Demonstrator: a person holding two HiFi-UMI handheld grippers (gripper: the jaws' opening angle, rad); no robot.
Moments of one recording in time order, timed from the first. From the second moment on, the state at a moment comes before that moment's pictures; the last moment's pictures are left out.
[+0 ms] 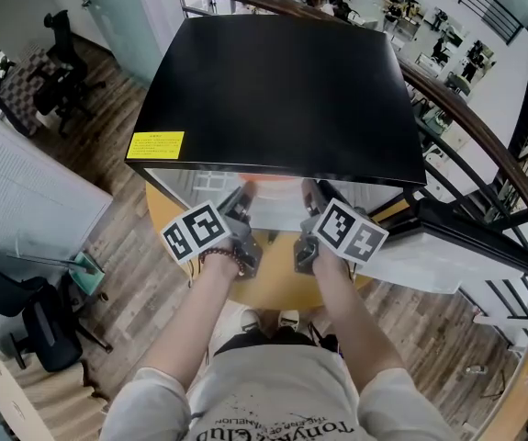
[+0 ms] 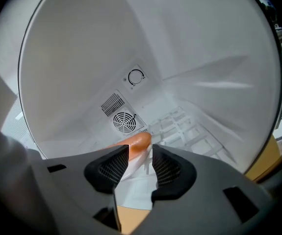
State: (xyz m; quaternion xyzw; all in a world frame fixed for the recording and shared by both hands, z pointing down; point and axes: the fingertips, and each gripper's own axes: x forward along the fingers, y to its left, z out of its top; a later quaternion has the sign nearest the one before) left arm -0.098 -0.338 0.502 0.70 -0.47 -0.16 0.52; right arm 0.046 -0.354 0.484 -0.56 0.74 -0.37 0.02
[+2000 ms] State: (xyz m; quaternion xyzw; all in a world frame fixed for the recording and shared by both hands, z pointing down) left arm -0.105 -0.317 0.504 0.71 -0.47 -0.13 0.51; right arm -0.035 -0.311 0.505 -0.43 0.81 -0.39 -0.03
